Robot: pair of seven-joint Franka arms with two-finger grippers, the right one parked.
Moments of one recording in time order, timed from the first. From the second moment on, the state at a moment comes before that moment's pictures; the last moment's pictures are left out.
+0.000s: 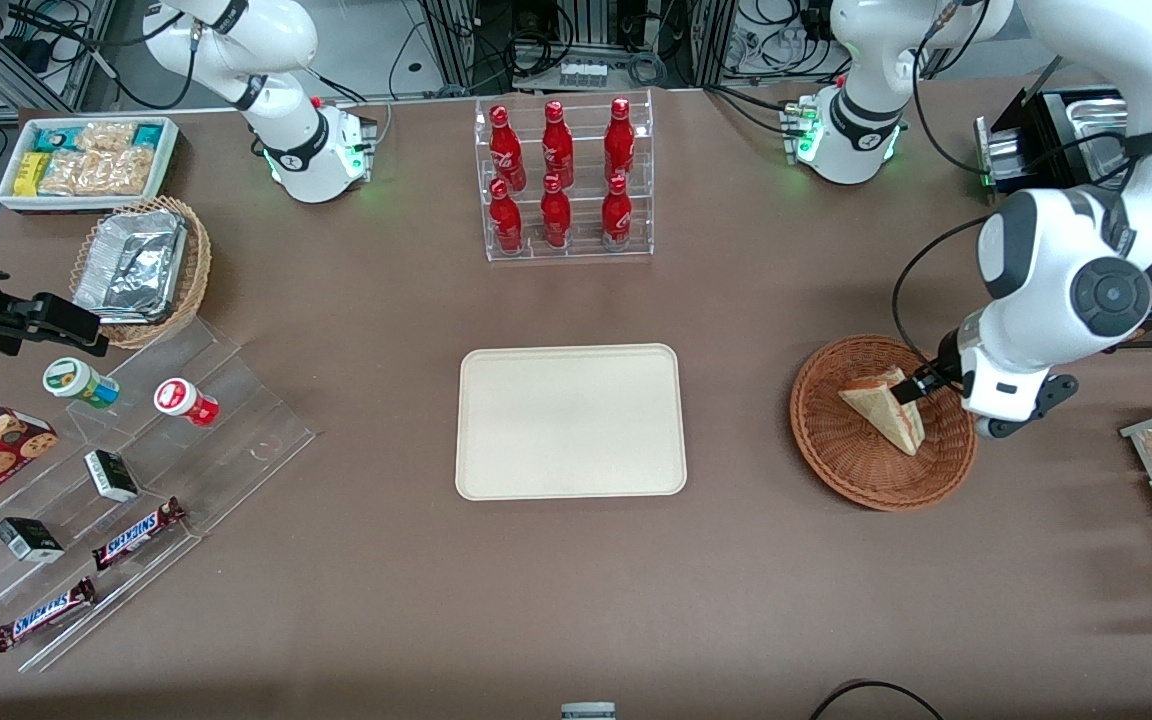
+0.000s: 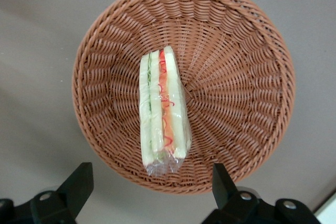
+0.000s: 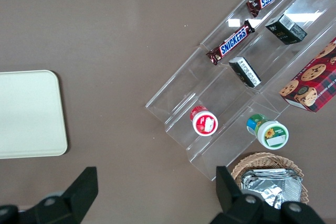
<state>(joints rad) -0.02 0.19 -0.06 -2.03 0.01 2.07 -0.60</state>
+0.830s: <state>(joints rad) -0.02 0.24 -0.06 -2.20 0.01 2.34 -0.67</state>
